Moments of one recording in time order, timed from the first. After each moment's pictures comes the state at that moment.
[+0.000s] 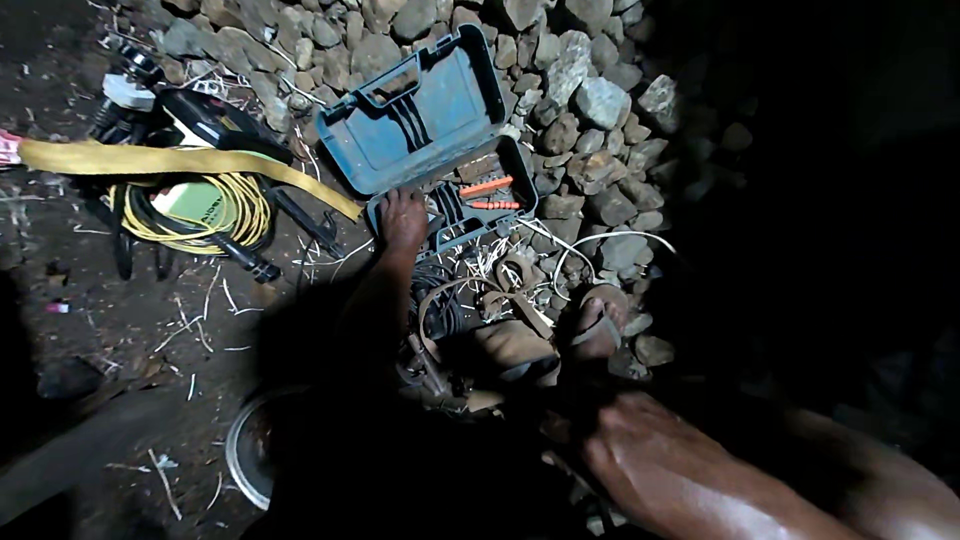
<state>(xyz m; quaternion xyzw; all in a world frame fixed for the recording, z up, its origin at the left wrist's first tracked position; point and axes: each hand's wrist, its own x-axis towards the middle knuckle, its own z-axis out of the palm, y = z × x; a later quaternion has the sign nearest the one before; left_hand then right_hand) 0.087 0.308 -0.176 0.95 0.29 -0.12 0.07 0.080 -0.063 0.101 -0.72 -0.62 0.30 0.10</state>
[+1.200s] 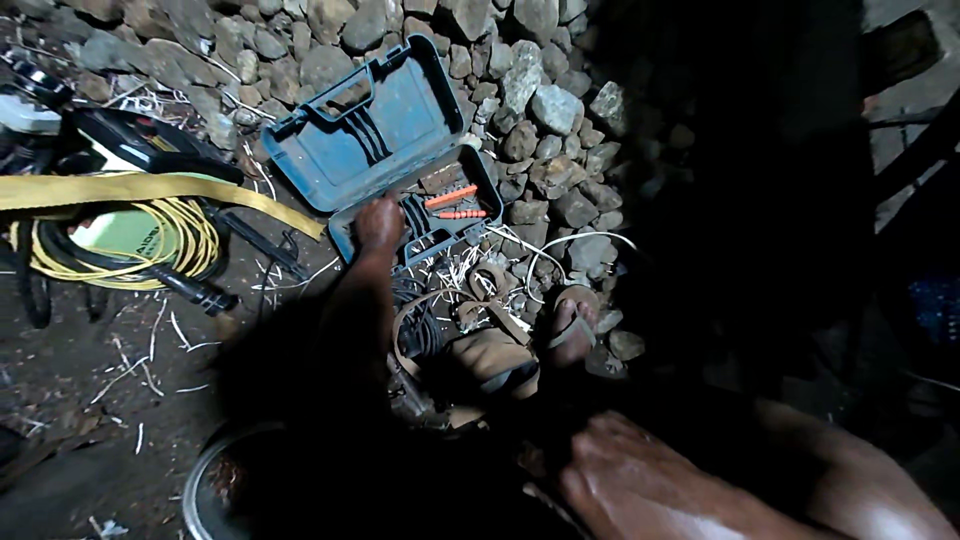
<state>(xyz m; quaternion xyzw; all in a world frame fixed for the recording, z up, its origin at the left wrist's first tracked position) 0.128 0.300 -0.166 0.91 0.35 -0.18 0.11 0.076 -0.068 0.106 -0.70 -0.61 0.36 0.10</state>
